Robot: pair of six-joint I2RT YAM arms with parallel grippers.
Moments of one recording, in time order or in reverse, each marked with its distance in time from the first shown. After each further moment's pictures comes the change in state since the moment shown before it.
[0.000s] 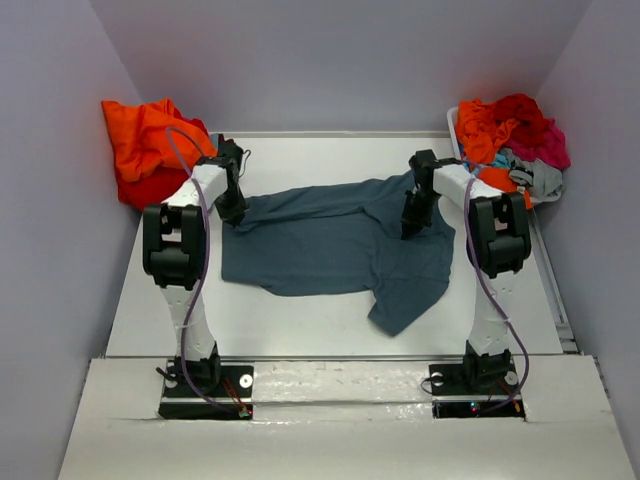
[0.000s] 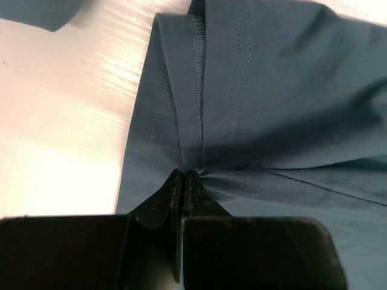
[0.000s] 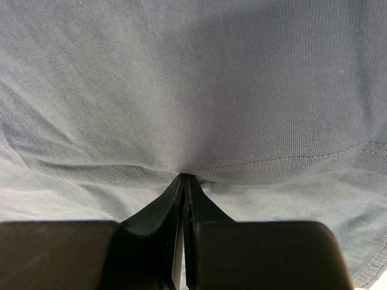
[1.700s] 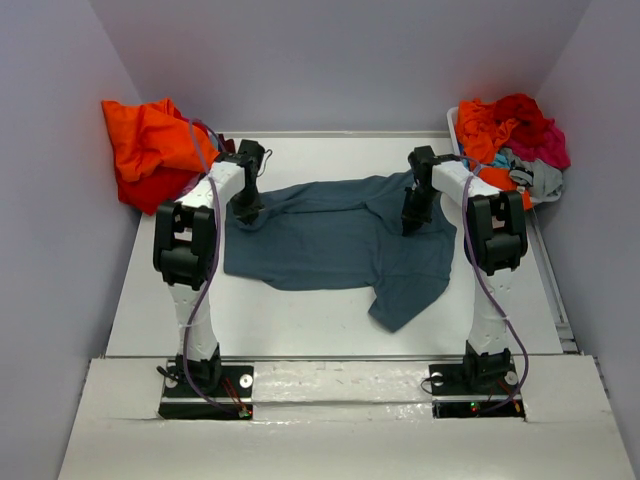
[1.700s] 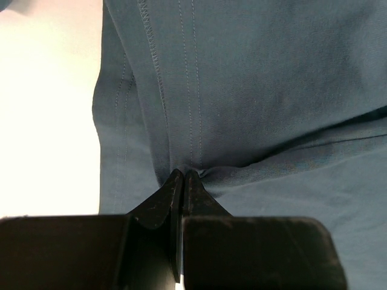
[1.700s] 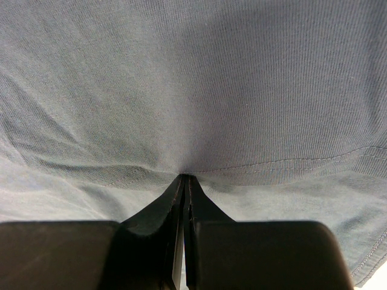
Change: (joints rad) left arm -0.111 0.016 0.063 -0.060 -0.050 0.003; right arm 0.000 0.031 0.057 -0.019 -0.006 -0.019
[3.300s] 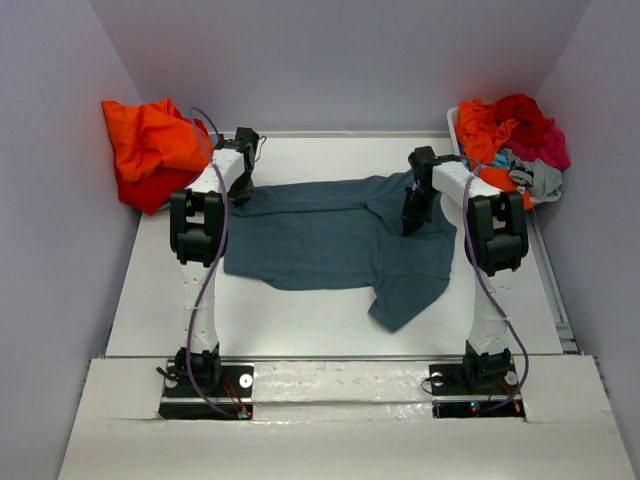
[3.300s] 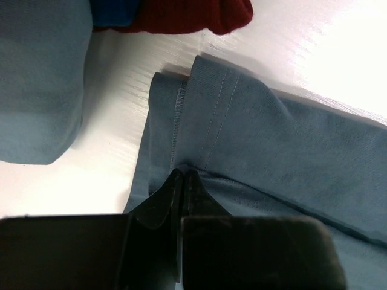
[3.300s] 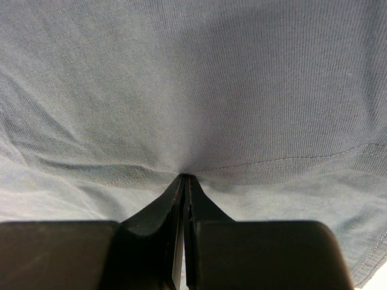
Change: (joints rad) left arm 0.074 0.308 0.368 -0.034 -0.124 0.039; right arm 0.000 -0.012 -0.013 0.005 0.011 0.000
